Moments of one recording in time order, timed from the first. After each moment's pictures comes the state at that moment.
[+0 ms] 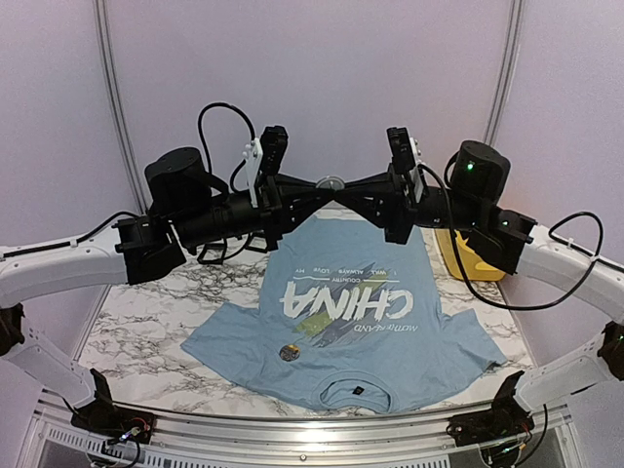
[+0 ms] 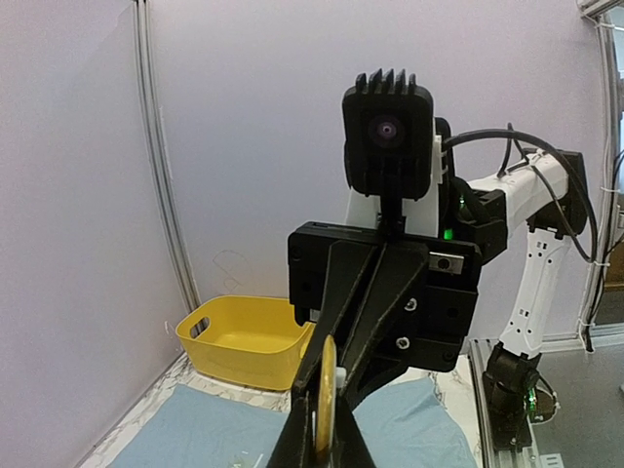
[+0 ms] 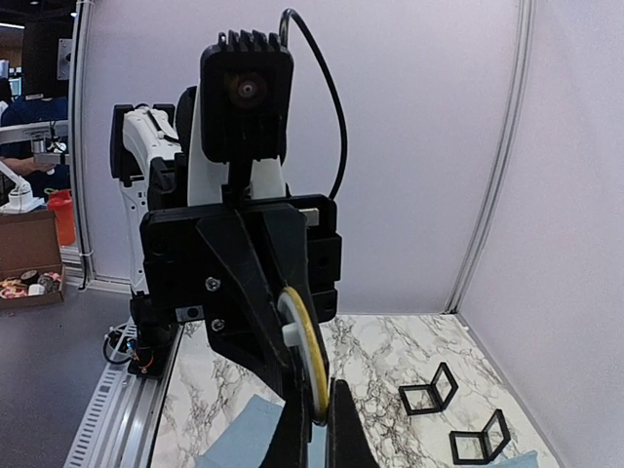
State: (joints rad) left arm -1.00 1.42 1.22 0.34 0.31 0.07; right arm 0.77 1.25 1.14 0.19 -0.75 -0.10
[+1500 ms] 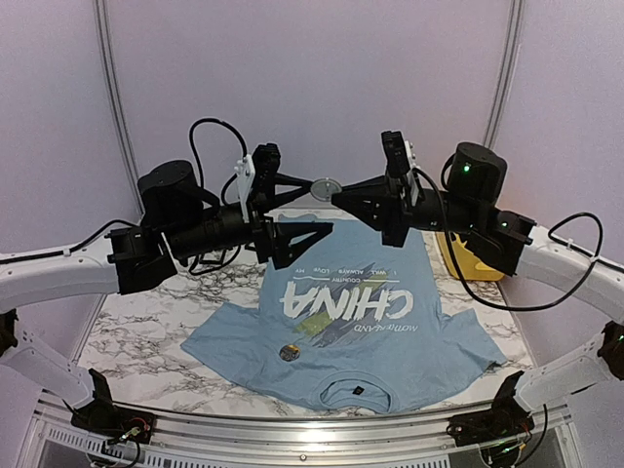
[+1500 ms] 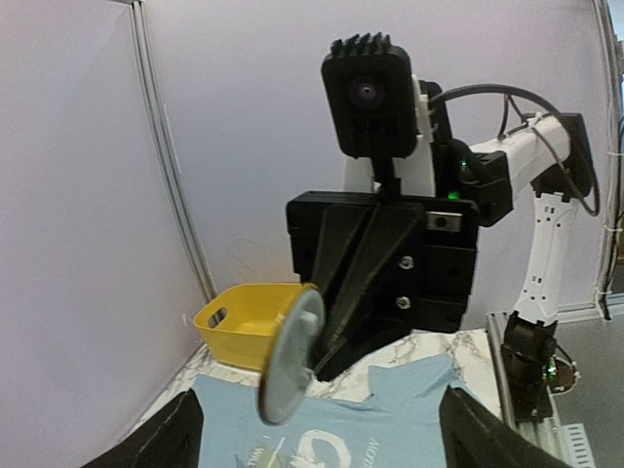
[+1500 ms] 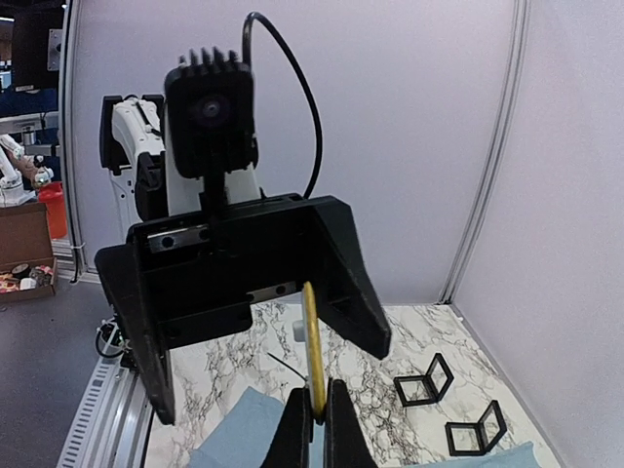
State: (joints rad) left arm -1.00 1.37 1.14 0.34 0.27 0.15; right arm 0.78 1.25 1.14 0.17 -0.69 -0.12
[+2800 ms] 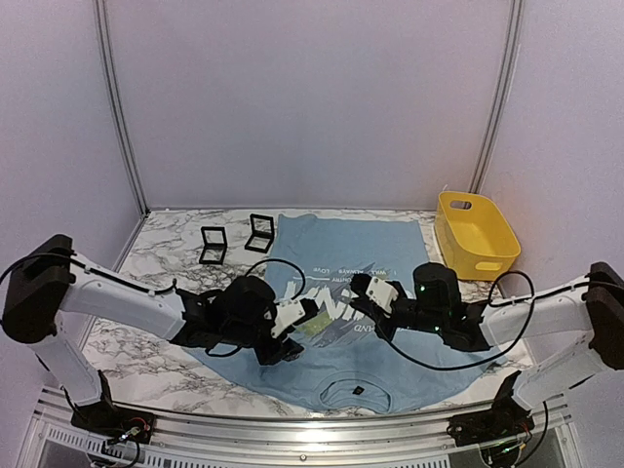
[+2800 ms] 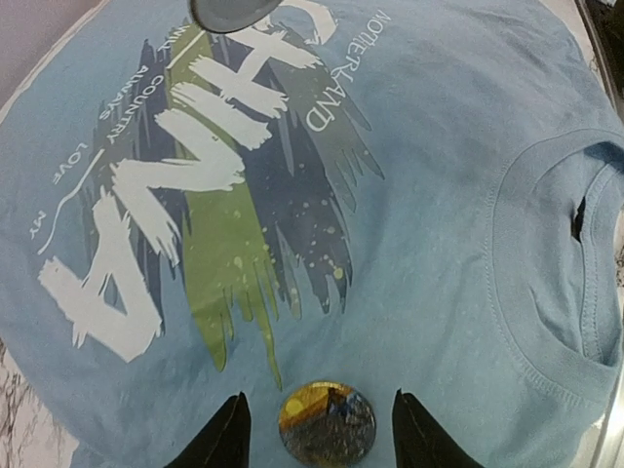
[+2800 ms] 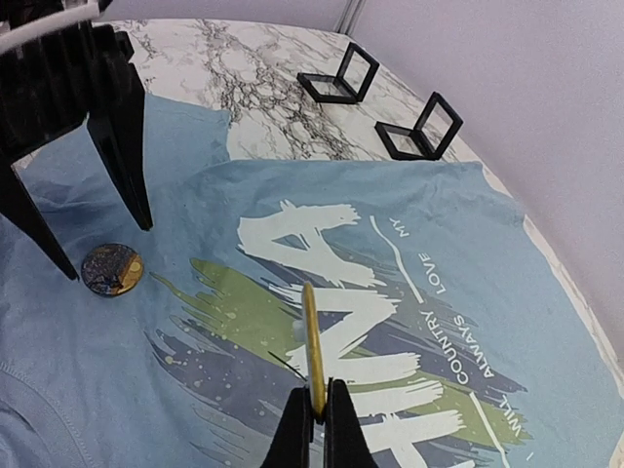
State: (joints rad) left arm -1.07 1.63 0.81 0.07 0.00 0.13; right arm 0.82 1.34 0.49 0.44 -0.15 -0.40
